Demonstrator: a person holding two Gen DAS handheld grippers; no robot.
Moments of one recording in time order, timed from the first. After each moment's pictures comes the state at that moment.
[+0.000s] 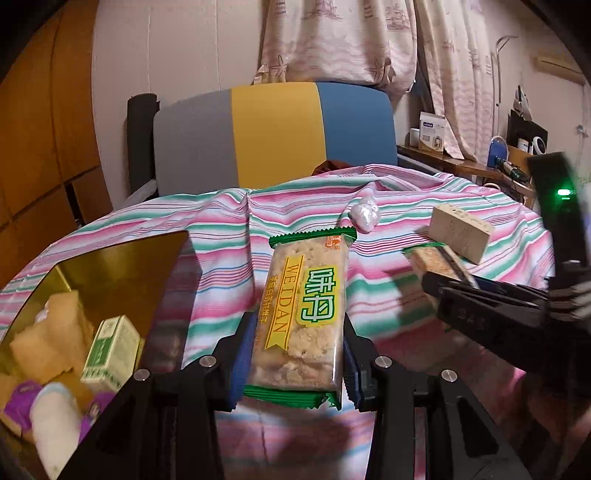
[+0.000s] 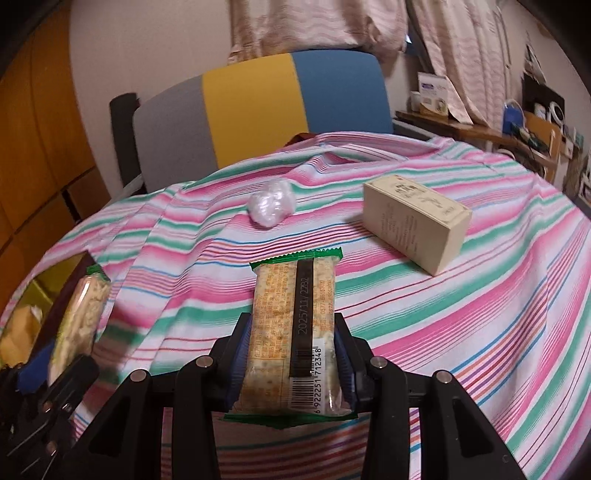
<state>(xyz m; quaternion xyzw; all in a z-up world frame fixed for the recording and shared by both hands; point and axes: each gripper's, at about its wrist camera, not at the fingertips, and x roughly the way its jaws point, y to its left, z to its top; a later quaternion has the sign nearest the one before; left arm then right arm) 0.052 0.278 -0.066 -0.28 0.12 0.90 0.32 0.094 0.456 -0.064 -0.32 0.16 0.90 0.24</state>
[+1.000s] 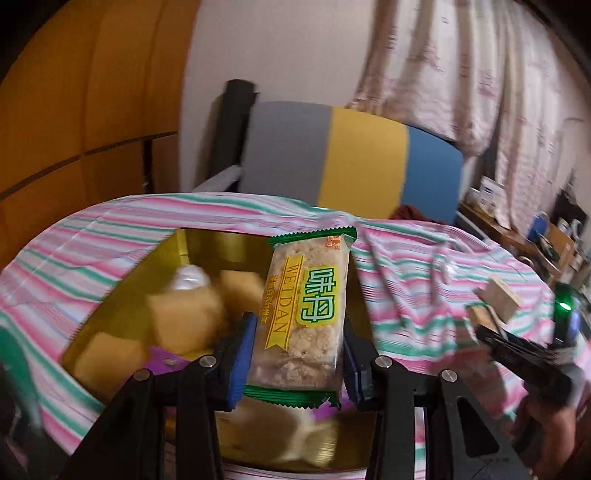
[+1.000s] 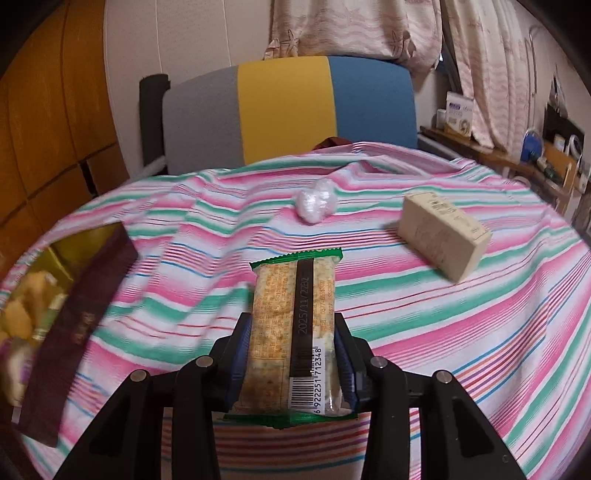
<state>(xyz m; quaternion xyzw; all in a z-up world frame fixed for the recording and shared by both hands) 0.008 0.103 -0.015 -0.29 -0.01 0.93 0.22 0.089 0.413 -0.052 -0.33 0.13 0.91 0.20</state>
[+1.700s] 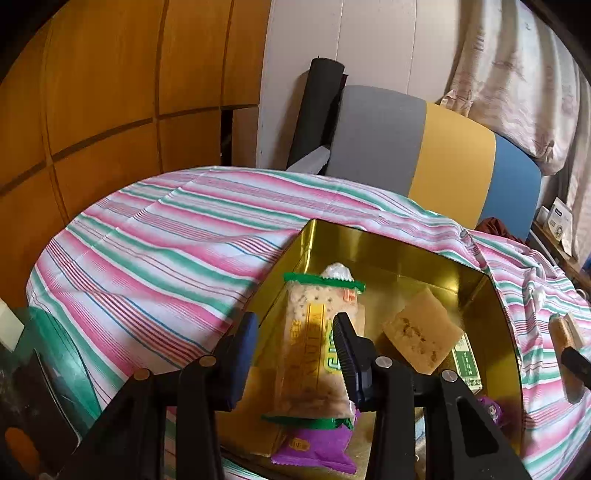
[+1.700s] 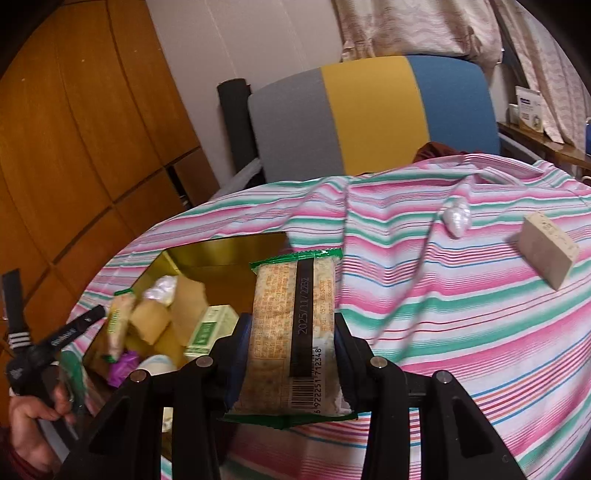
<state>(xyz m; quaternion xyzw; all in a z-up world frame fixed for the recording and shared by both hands) -0.070 0.005 -0.037 -0.35 -0.02 0.93 0.10 0.062 0.311 -0.004 -0.32 0.17 0.93 0.05</state>
